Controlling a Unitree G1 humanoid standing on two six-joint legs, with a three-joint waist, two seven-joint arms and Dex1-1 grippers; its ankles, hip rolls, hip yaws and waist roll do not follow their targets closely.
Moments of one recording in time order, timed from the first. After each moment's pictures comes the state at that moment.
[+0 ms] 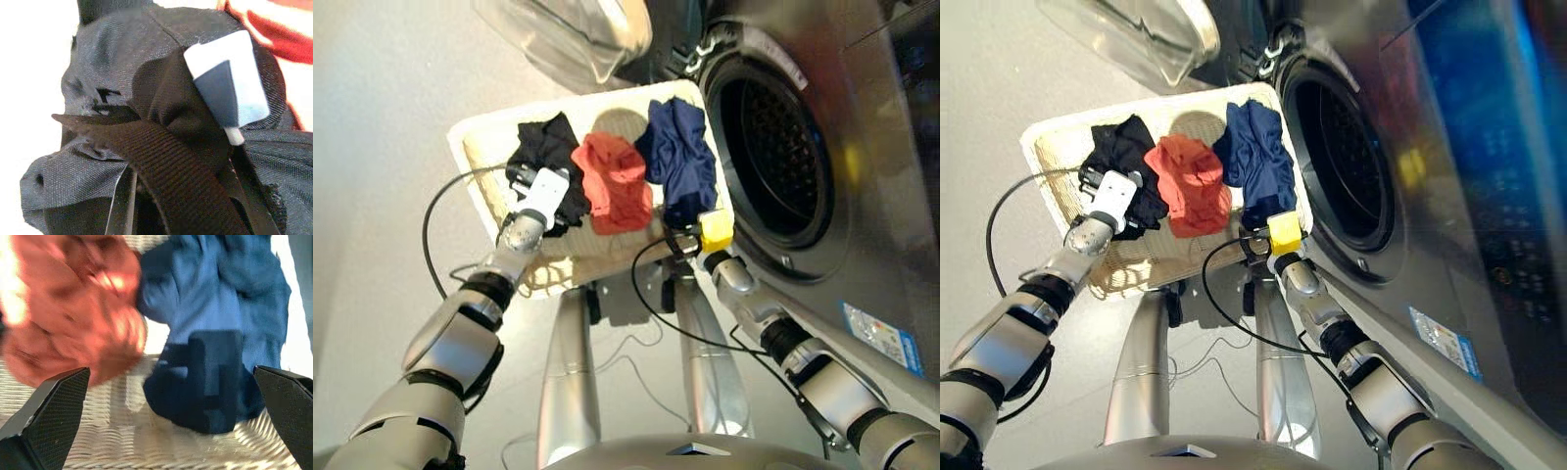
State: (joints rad) left arm -0.59 0.45 -0.54 0.92 -0.36 -0.30 0.05; right arm -0.44 -0.30 0.59 0.74 0.45 -0.30 0.00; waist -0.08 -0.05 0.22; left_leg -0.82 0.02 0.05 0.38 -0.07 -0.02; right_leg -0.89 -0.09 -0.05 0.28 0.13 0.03
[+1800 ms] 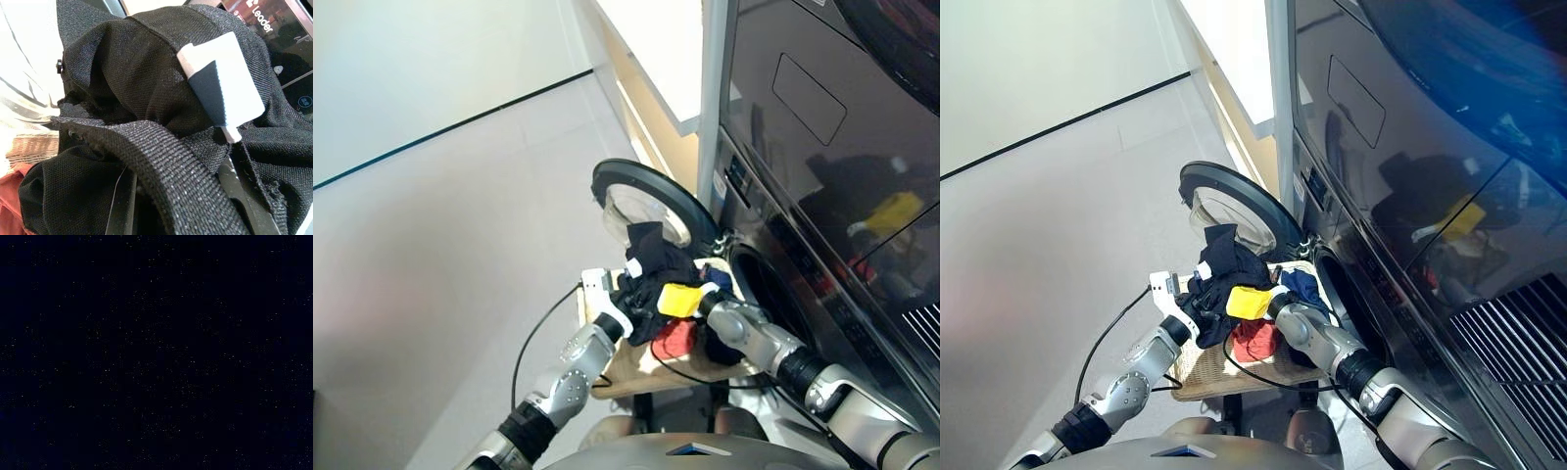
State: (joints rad) left arm -0.05 0.29 -0.61 0.16 -1.04 -0.12 -0.17; right arm -0.38 -0.41 0.79 0.54 -0.40 -0.26 -0.15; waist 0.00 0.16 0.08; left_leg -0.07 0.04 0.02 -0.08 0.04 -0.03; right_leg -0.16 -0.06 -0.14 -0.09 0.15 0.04
